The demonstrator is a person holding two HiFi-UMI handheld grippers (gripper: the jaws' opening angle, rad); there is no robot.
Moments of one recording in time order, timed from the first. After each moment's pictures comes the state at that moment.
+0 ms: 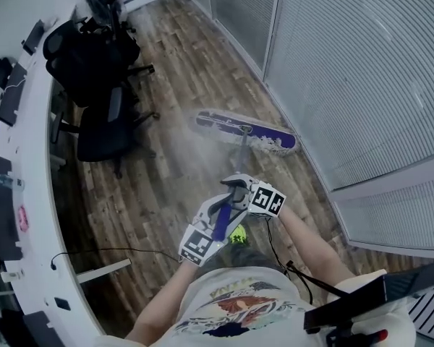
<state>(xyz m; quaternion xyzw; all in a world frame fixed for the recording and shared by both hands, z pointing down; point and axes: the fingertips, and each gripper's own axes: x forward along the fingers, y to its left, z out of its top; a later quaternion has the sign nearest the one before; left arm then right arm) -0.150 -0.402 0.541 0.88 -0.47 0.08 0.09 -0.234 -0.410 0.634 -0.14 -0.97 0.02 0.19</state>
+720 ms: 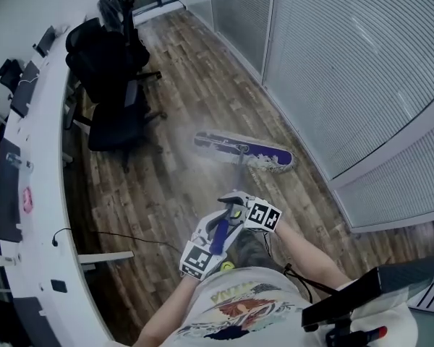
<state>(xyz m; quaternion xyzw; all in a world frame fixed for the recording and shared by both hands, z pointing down) -0.111 -0.142 0.536 0.86 -0.49 0.08 0.09 -0.193 -0.148 0.628 -0.14 -0.97 0.02 0.19</state>
